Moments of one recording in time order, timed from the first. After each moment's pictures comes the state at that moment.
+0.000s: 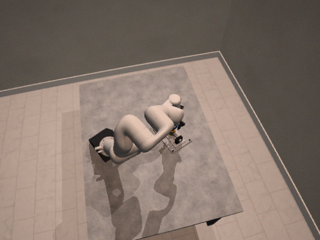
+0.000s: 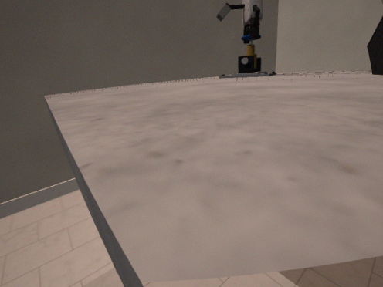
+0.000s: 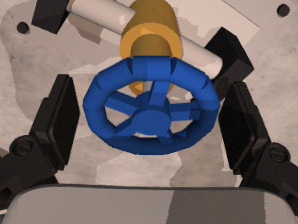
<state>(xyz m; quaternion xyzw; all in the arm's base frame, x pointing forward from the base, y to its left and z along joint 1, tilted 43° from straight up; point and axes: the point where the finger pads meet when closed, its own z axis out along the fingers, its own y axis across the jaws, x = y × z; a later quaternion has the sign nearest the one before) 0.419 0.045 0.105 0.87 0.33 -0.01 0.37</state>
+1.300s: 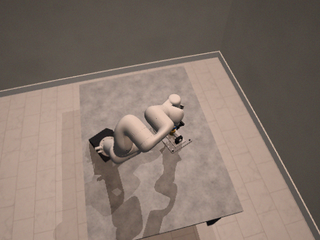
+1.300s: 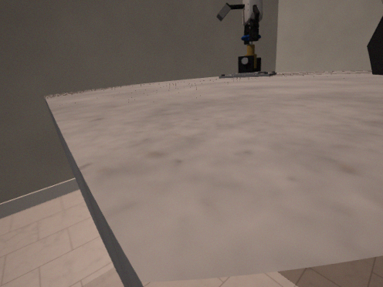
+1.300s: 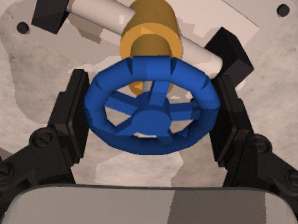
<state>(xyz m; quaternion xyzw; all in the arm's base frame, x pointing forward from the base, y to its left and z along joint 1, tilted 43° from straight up) 0.419 0.045 0.105 0.87 0.33 -0.01 0.37</state>
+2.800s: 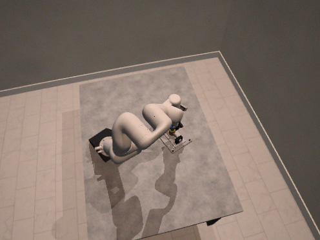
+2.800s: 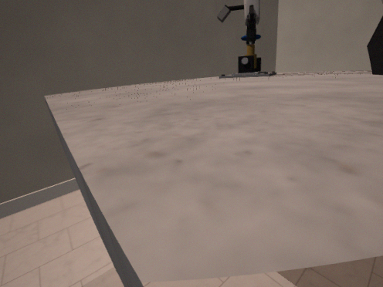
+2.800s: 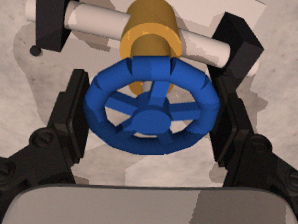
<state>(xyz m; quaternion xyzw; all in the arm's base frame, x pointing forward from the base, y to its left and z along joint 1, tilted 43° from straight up) 0.419 0.045 0.105 0.90 0.23 0.03 0.37</state>
